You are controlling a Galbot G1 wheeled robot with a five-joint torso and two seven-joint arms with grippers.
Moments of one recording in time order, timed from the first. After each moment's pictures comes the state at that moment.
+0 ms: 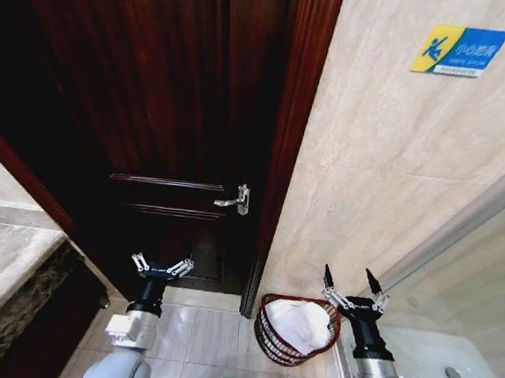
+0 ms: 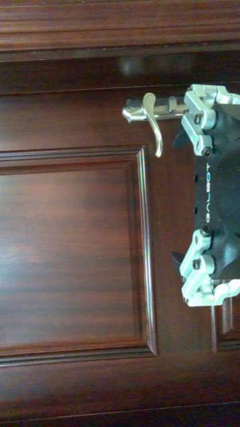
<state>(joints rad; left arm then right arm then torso) 1.85 -1.60 -0.57 -2.40 0.06 -0.07 0.02 -1.93 1.55 0.67 2.37 0.14 0.23 -0.12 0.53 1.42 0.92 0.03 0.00</state>
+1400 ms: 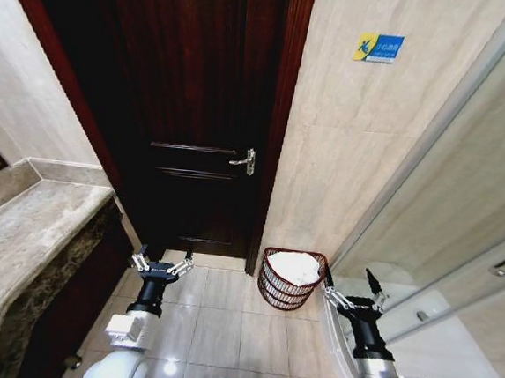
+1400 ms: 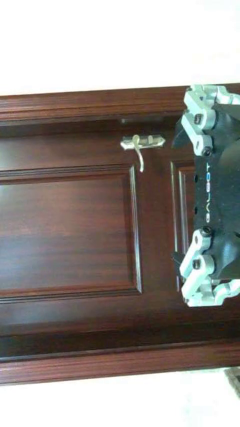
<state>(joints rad) 1.85 -1.60 -0.57 -2.40 0.06 -0.07 0.02 -1.93 1.55 0.67 2.37 0.14 0.23 -0.12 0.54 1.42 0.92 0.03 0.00</state>
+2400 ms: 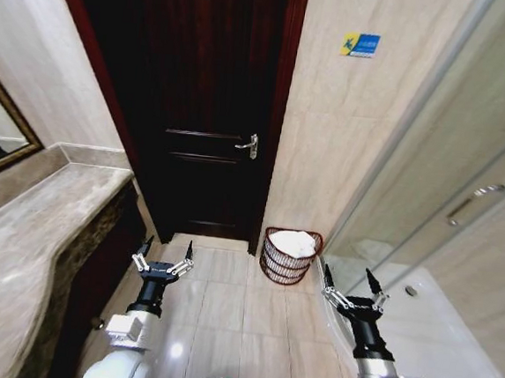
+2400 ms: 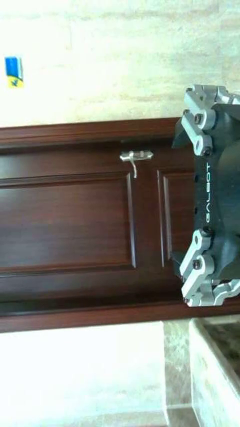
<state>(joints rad) 1.85 -1.60 -0.57 -2.40 0.06 -0.07 0.02 -1.93 1.55 0.67 2.37 0.14 0.23 -0.12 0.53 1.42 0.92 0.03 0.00</state>
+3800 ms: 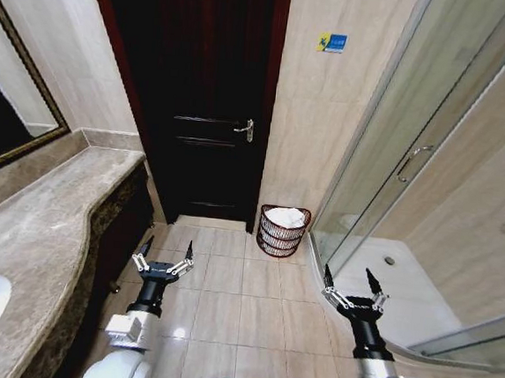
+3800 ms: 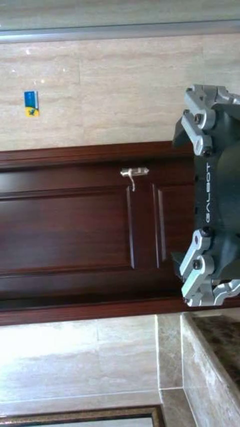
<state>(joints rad) 1.85 -1.60 -0.57 -2.40 0.06 -0.07 0.02 -1.93 1.55 0.67 2.37 0.14 0.23 -0.12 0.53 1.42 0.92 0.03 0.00</state>
